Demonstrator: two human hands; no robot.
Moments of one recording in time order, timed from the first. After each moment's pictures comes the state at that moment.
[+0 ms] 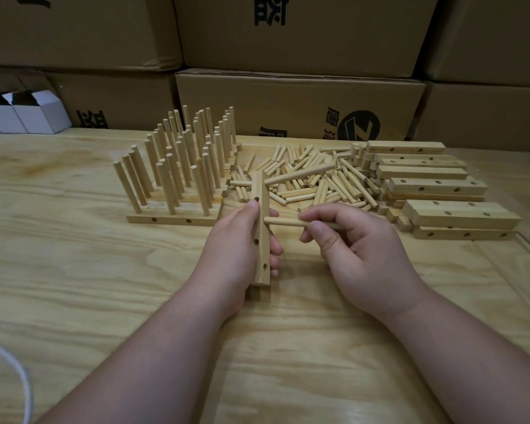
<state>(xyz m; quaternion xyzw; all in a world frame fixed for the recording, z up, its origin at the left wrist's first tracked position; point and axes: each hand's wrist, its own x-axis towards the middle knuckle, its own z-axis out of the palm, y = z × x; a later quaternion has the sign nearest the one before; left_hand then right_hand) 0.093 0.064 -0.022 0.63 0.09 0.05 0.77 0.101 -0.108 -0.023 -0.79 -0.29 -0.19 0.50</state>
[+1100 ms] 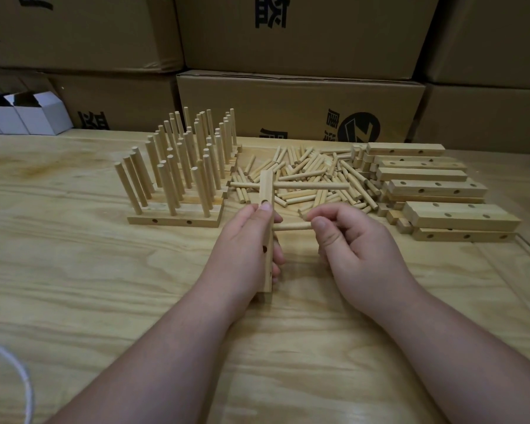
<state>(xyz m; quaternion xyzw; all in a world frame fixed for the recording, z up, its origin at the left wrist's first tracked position) 0.088 0.063 -0.024 0.69 0.02 0.05 0.72 0.102 -0.105 -0.027 -0.81 -0.23 -0.15 0.52</state>
